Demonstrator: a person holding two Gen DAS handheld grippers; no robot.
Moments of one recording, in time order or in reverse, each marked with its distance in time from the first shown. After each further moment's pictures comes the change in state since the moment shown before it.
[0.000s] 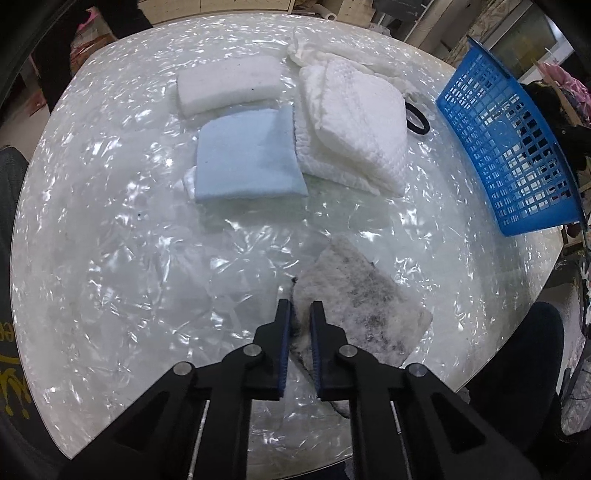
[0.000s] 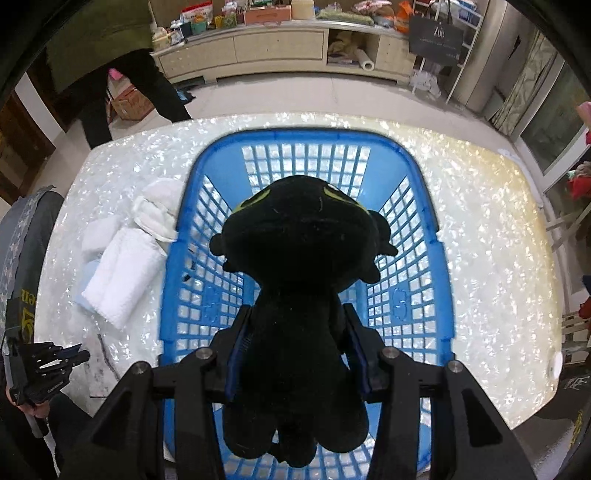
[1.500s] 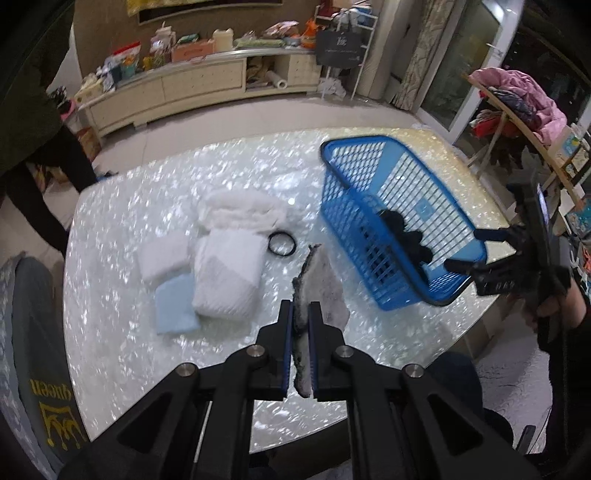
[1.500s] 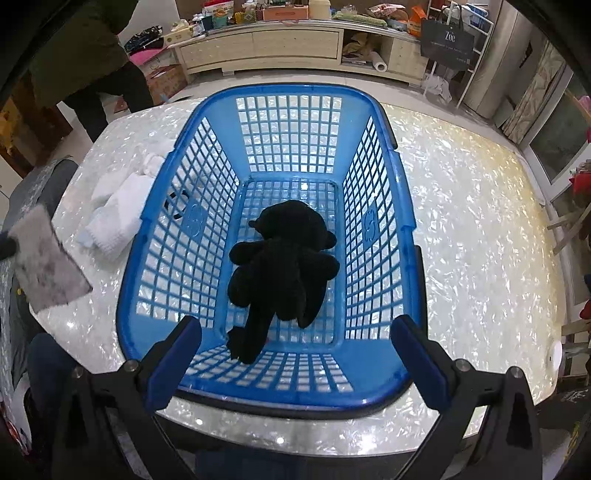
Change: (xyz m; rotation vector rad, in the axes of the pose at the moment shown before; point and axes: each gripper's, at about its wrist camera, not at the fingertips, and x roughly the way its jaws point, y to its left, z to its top) left arm -0.151 -0.161 0.053 0.182 -0.241 0.021; right arm -0.023 -0.013 -0.075 -0.074 -0.012 0.038
